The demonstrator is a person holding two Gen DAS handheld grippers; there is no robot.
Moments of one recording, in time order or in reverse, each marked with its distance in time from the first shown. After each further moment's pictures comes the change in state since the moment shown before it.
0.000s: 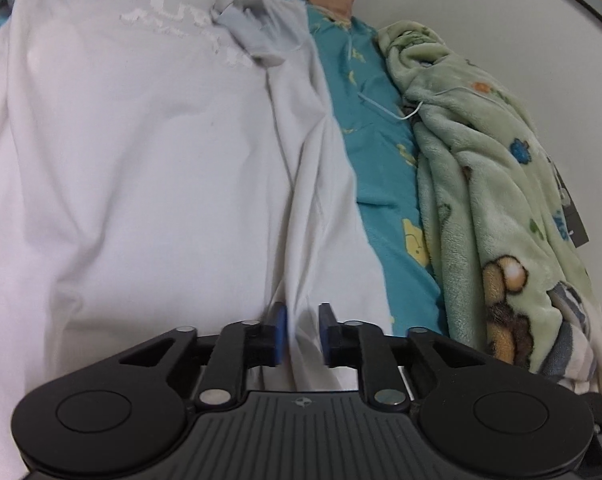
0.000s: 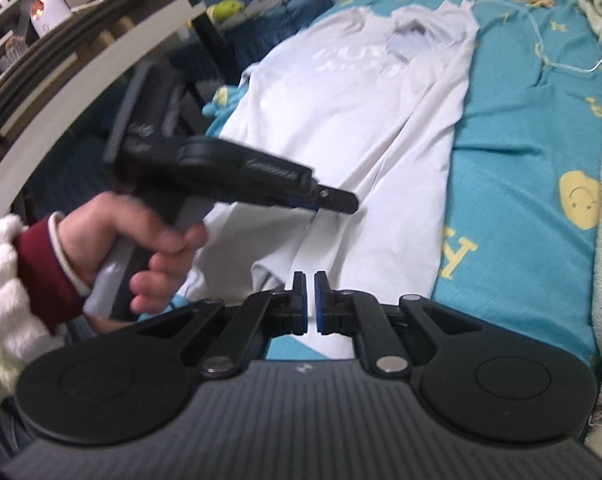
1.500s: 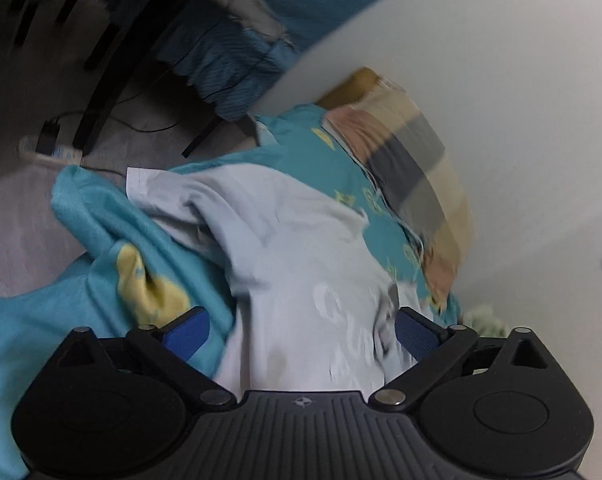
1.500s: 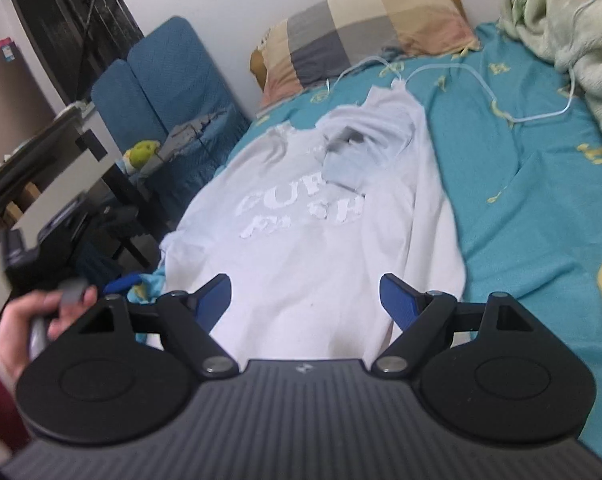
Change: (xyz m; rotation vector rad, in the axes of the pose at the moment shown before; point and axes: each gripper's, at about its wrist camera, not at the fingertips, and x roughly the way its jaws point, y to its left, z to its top) left arm -0.100 0.231 0.165 -0.564 -0.565 0.063; right arm 0.115 -0.038 0.109 0.283 -0.338 -0.138
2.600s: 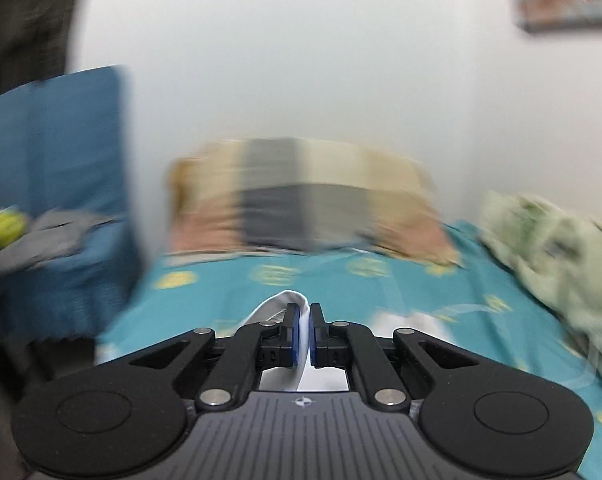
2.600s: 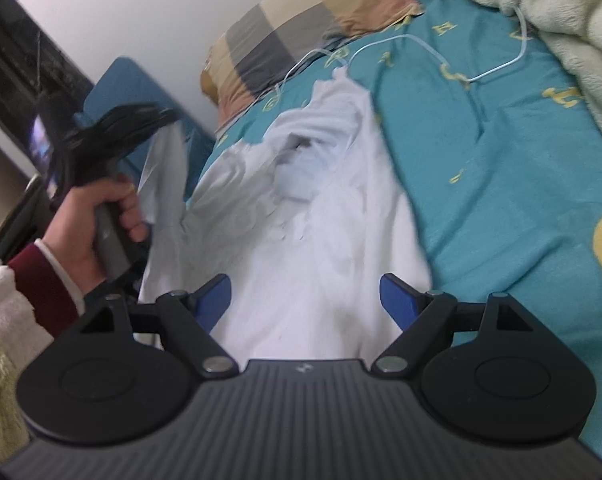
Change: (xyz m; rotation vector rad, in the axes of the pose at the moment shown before) left arm 0.182 -0.262 -0.058 1.030 -0.149 0.032; right arm 0.005 -0.054 0.019 0.256 -0.022 -0.015
